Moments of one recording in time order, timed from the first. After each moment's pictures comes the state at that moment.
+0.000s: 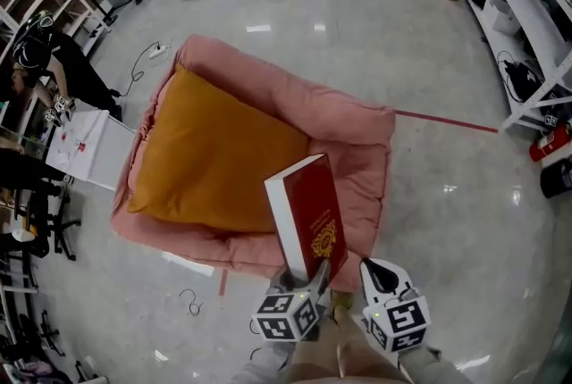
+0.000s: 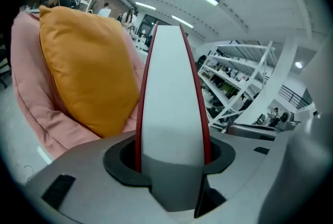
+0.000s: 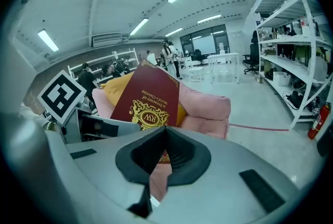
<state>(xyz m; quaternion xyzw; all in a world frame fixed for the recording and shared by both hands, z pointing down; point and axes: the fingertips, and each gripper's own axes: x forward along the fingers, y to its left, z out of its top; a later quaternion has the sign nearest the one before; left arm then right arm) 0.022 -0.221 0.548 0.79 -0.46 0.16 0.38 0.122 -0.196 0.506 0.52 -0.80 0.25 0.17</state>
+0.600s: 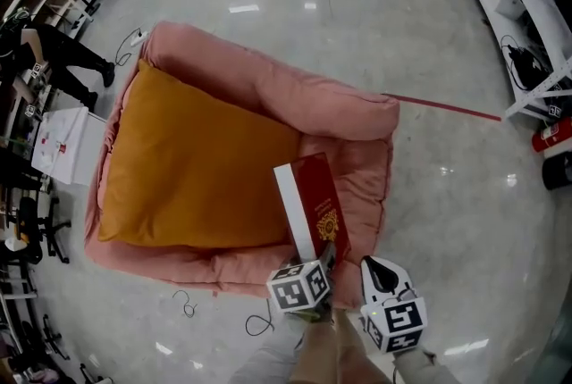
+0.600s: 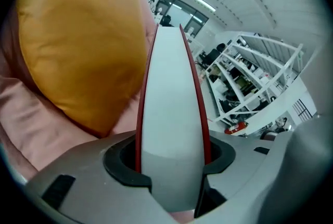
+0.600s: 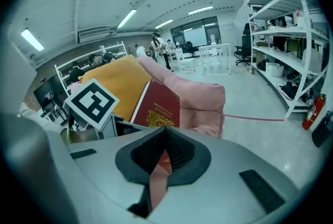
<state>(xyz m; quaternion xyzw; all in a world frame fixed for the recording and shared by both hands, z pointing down) 0.044 -0.278 0.660 0.71 -0.46 0.22 0.48 0.131 -0.235 0.564 0.55 -0.76 0.29 0.20</state>
